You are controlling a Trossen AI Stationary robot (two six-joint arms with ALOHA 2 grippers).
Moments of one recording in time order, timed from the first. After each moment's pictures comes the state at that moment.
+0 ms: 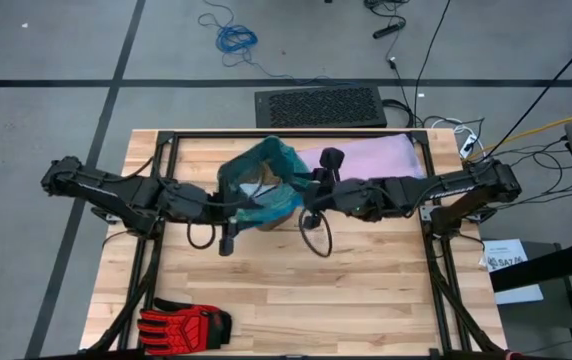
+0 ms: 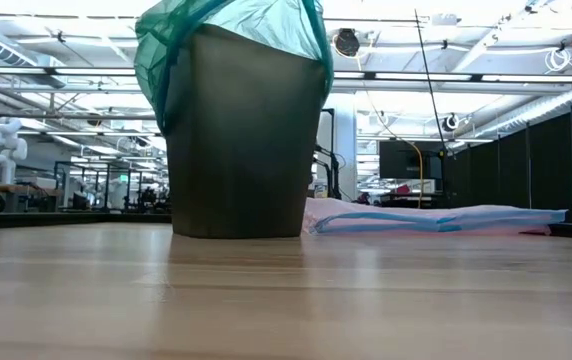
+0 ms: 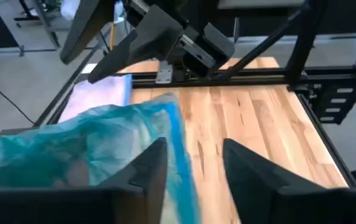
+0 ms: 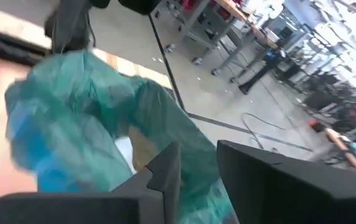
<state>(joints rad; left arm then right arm) -0.27 1.16 1.17 -0.40 -0.30 -0.05 0.18 1.49 1.40 -0.26 0.69 -0.39</state>
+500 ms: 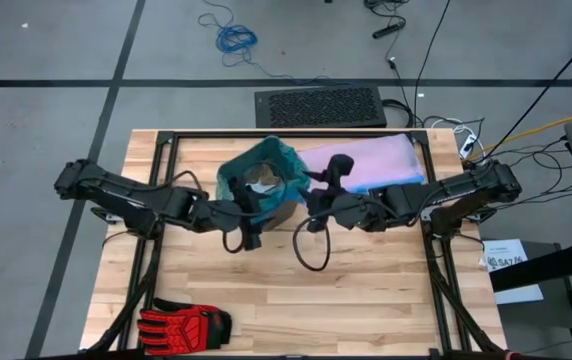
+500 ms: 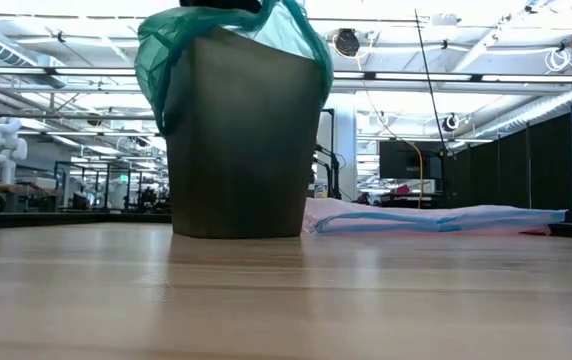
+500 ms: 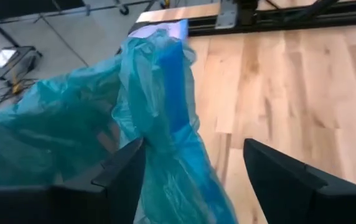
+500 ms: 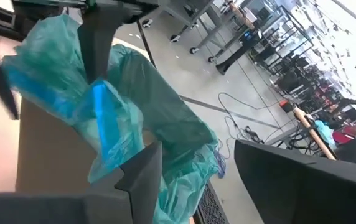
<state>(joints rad) -0.25 1.32 1.17 -0.46 -0.56 -0.09 0.25 1.49 1.40 -0.37 0.87 -0.32</state>
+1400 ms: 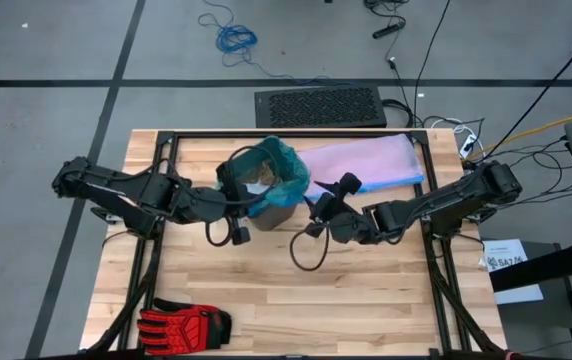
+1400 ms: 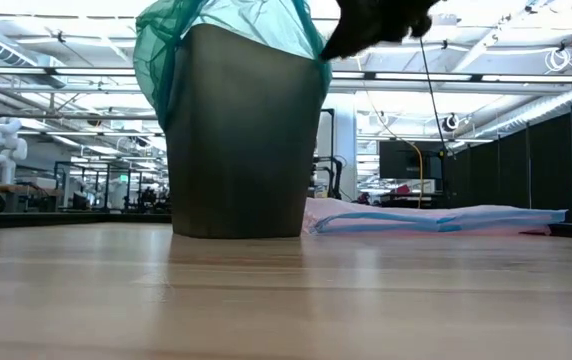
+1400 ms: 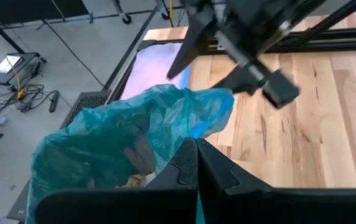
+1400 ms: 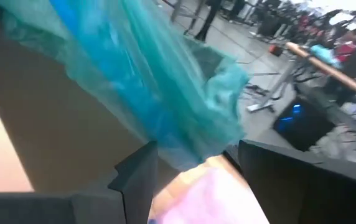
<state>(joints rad) -0.27 1.29 1.39 -0.69 -0.55 -0.09 0.26 1.49 1.03 -0.07 1.00 0.12</state>
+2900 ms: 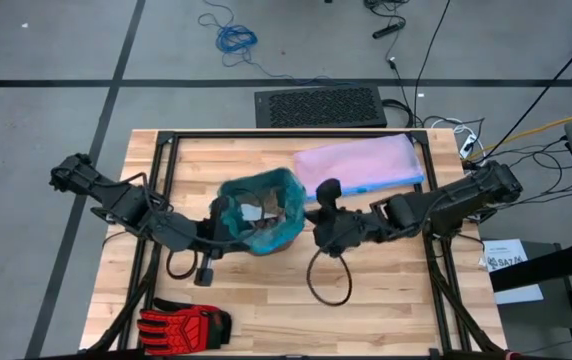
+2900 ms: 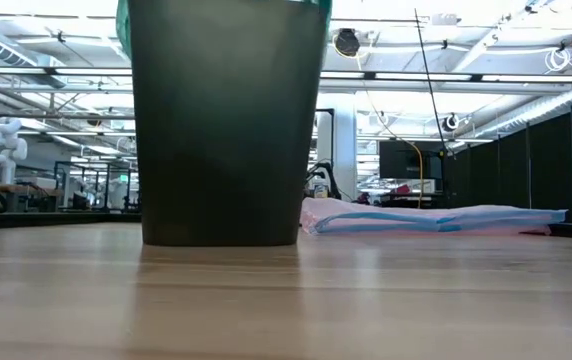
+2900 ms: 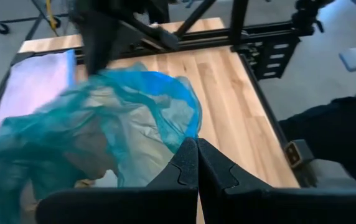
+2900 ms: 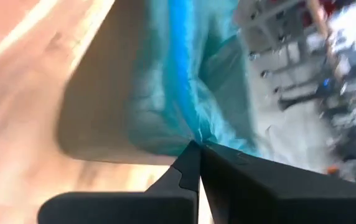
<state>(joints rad) -0.50 1.26 1.44 -0.76 -0.31 -0.15 0.32 1.49 1.40 -0.58 0.62 -0.56</state>
